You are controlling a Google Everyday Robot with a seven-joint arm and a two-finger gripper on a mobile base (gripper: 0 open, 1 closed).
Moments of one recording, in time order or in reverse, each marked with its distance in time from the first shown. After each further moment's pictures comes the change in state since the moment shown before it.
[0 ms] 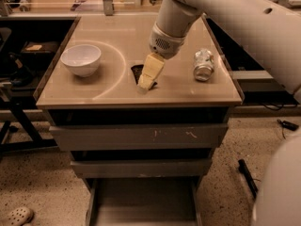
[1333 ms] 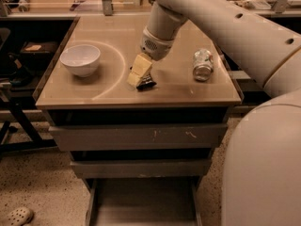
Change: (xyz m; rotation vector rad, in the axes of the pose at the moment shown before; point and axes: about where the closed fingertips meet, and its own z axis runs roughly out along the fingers) arm -0.025 -0.021 0.035 -0.033 -0.007 0.123
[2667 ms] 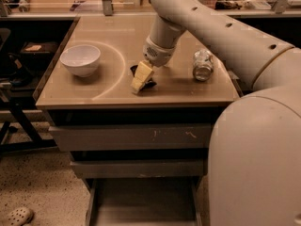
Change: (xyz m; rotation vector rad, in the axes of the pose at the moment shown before) arm 0.011 -0.028 0.036 -0.010 0.031 0.126
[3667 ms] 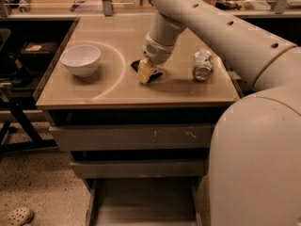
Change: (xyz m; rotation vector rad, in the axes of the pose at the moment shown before) arm 0.000 0.000 0.000 0.000 0.000 0.000
